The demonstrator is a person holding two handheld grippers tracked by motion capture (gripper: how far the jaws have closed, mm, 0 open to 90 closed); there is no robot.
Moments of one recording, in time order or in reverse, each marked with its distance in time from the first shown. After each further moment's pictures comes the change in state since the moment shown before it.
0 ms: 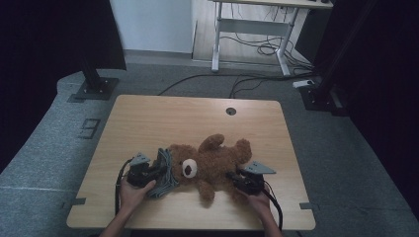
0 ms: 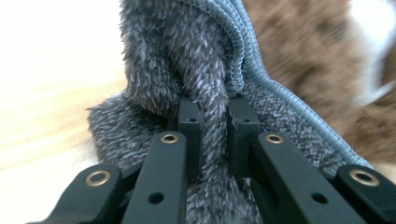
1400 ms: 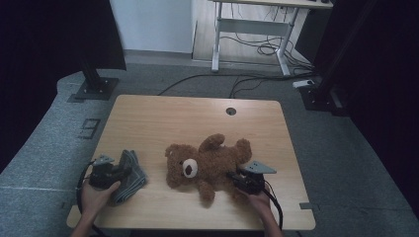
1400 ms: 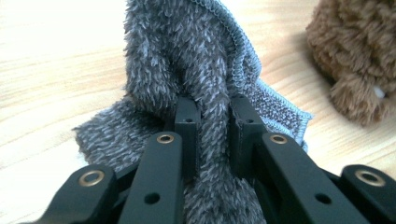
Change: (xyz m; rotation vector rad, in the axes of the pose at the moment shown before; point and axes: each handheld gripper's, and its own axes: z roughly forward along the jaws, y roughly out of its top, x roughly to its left) left arm 0.068 -0.024 -0.074 0.074 0.185 -0.075; right arm -0.002 0.000 0.000 0.000 0.009 0.001
